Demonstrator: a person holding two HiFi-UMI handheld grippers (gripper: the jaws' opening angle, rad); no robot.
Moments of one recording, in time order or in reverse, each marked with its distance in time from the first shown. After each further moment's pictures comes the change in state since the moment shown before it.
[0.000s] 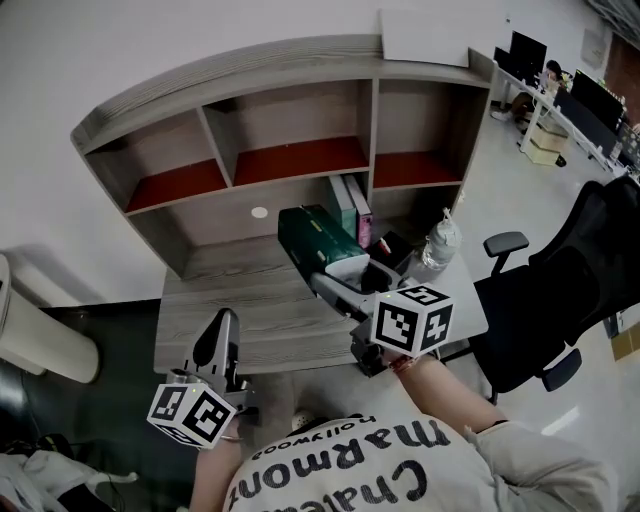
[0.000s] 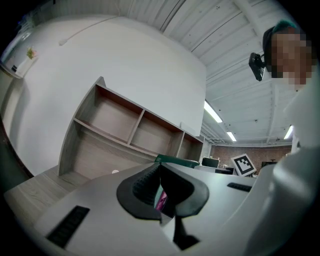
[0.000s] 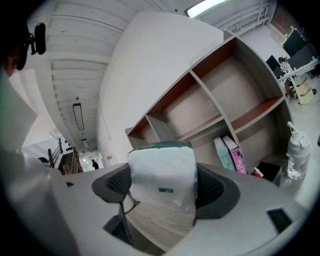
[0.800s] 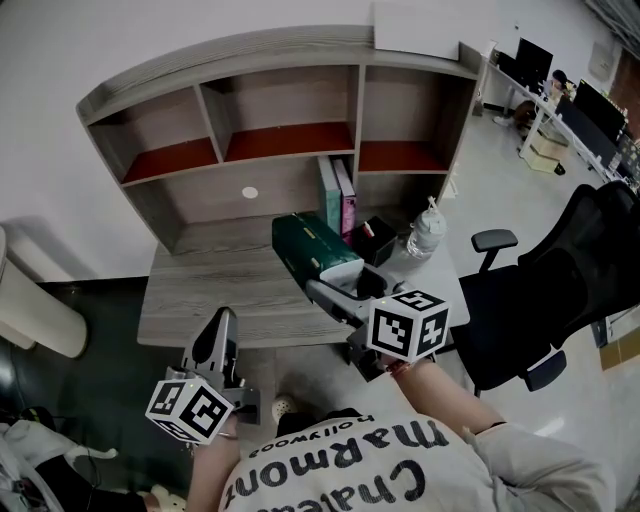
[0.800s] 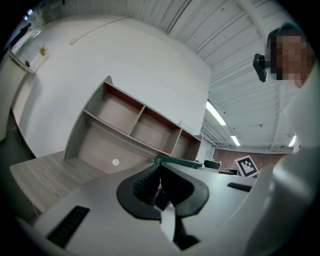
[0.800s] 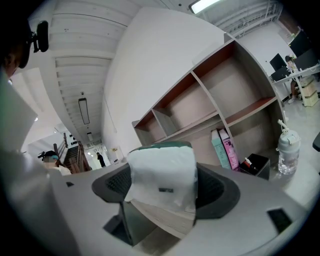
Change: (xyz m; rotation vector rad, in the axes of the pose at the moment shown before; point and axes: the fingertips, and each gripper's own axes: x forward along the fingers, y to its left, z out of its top) left arm -0.037 -0.039 -0.044 -0.070 -0.004 0.047; right arm -0.059 0.006 -0.034 -0.032 0.077 0.036
